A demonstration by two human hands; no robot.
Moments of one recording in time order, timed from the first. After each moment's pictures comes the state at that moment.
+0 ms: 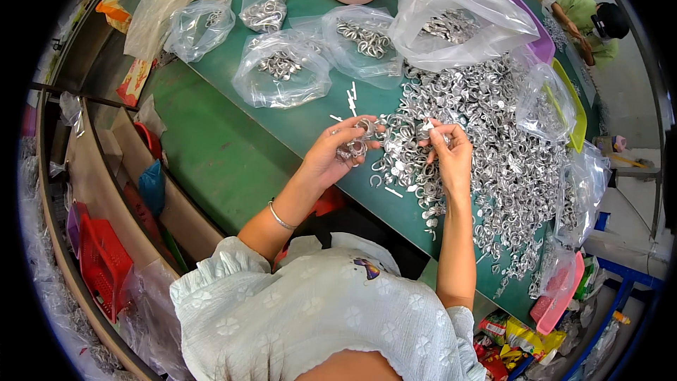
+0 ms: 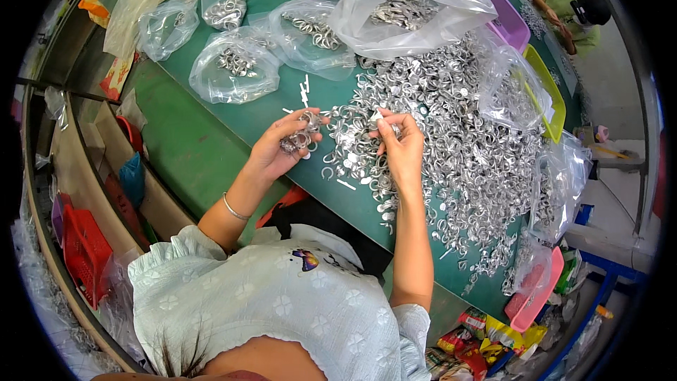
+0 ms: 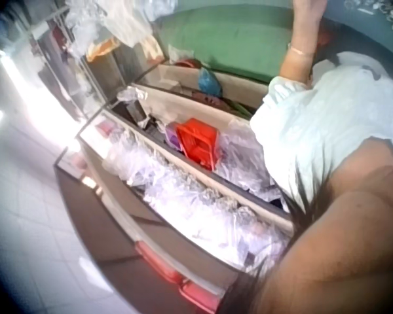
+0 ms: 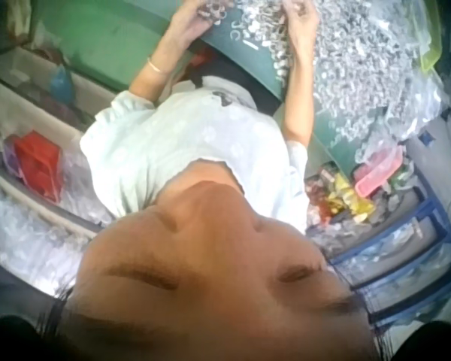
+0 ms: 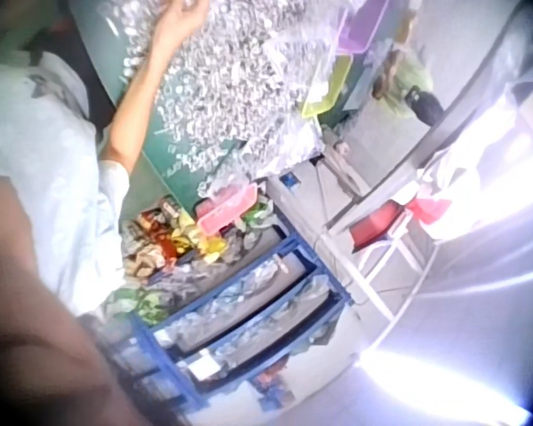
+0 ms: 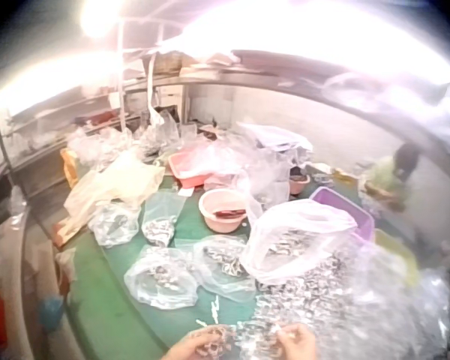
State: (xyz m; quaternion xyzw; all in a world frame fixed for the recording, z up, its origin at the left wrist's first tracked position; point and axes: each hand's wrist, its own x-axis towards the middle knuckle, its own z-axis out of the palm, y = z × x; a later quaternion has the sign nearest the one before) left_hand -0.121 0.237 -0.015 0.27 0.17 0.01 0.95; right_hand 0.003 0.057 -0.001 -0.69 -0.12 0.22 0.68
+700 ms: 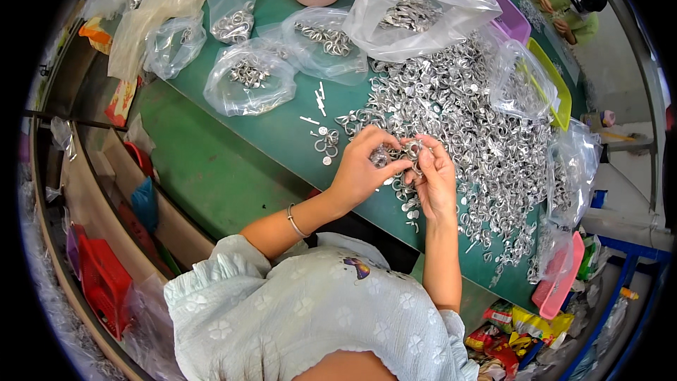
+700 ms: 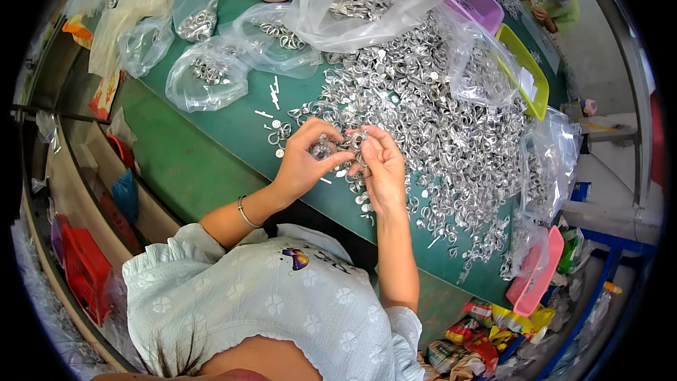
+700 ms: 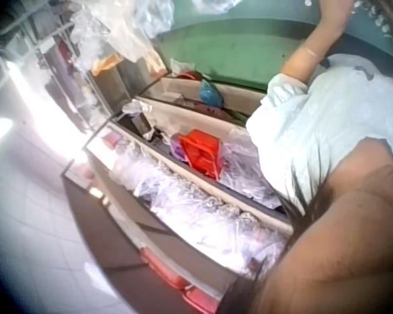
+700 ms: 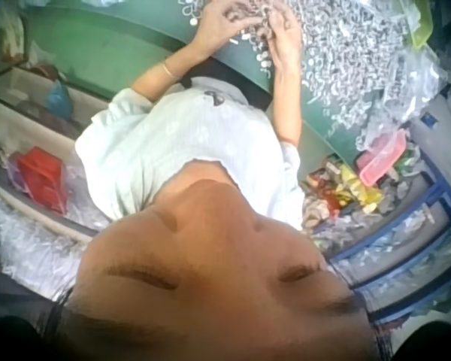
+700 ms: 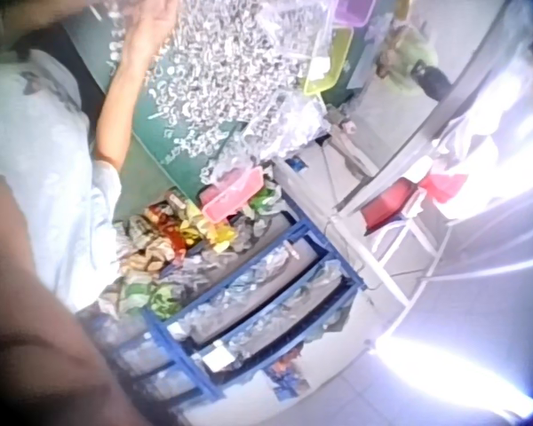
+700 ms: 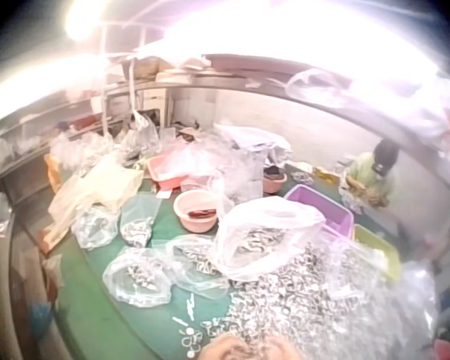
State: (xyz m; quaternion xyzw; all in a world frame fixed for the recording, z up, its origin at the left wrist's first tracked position) left_hand -0.091 0.155 -0.003 0.76 0.03 0.25 0.60; right_hand -0.031 0.016 0.009 -0.49 -0.06 0.31 0.81
